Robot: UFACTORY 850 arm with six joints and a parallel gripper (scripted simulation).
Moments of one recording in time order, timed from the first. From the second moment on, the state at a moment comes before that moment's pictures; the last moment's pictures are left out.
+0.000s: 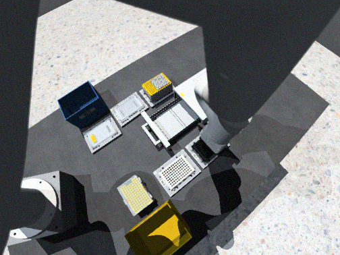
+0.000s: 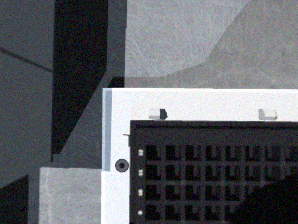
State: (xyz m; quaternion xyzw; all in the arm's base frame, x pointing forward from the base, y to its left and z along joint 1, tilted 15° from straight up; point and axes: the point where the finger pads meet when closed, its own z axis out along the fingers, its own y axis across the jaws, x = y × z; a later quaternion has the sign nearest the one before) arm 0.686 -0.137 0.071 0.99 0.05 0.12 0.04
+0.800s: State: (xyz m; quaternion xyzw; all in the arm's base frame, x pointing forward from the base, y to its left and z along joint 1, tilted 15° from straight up) arm 0.679 -0.135 0.099 0.99 0.05 0.12 0.04
